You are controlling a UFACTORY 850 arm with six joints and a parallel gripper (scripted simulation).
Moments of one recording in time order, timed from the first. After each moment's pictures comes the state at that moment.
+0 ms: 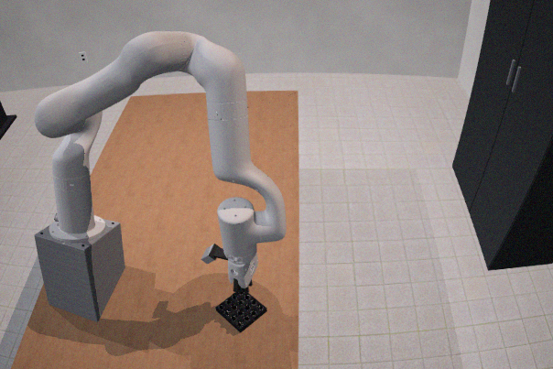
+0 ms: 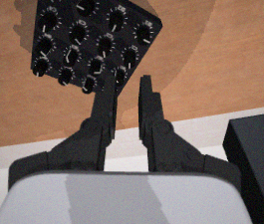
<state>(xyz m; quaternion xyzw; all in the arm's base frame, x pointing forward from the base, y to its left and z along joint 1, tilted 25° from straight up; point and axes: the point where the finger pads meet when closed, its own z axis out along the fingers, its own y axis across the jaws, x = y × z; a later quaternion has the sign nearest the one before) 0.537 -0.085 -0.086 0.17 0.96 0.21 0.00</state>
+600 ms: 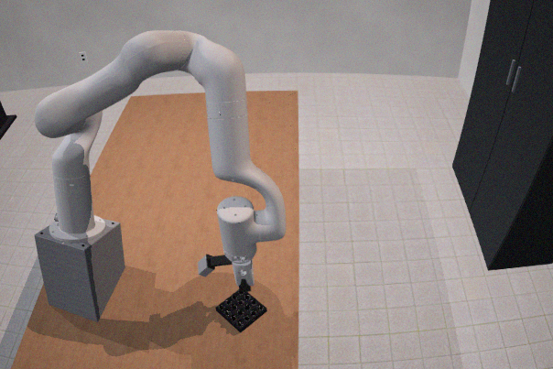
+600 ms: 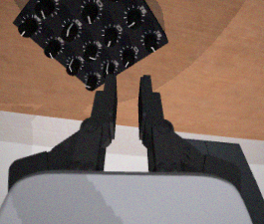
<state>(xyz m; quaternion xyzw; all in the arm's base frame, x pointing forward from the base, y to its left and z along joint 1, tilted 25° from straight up) 0.536 -0.086 -0.084 -0.05 0.98 0.21 0.05</state>
